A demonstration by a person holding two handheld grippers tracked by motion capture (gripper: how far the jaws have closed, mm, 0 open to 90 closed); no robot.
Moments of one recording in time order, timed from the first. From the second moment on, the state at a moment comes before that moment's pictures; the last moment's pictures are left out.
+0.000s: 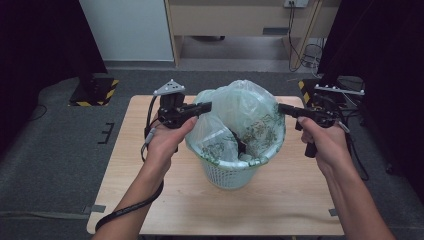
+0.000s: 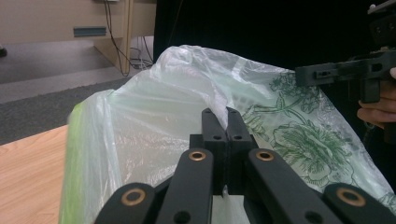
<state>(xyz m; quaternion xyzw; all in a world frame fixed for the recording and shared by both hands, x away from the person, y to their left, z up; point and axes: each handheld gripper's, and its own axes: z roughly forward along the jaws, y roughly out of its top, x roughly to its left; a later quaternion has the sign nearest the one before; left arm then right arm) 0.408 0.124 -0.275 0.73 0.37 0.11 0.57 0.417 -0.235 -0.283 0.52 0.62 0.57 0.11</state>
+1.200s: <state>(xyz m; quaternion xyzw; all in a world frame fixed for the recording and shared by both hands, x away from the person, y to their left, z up) 0.411 0.067 -0.270 0.74 0.34 0.09 0.57 0.416 -0.170 -0.254 0.48 0.63 0.61 0.05</state>
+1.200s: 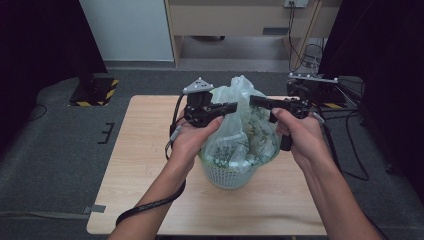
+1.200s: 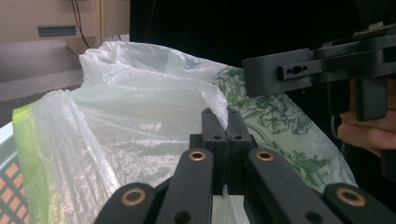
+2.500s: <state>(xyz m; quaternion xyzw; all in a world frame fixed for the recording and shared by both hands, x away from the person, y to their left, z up) 0.389 0.089 -0.281 0.76 0.34 0.12 0.54 0.419 -0.164 -0.258 0.49 0.62 0.61 0.04</state>
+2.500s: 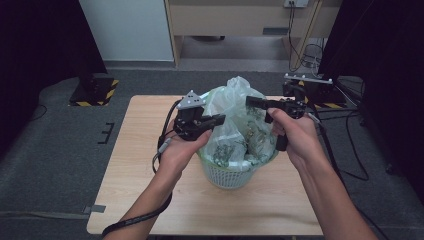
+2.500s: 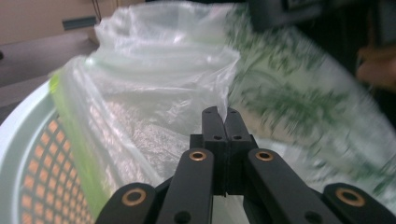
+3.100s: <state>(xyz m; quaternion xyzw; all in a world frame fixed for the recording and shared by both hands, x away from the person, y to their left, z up) 0.383 0.065 -0.267 0.75 0.31 0.12 0.57 0.418 -0.158 -0.242 0.49 0.62 0.61 0.04</state>
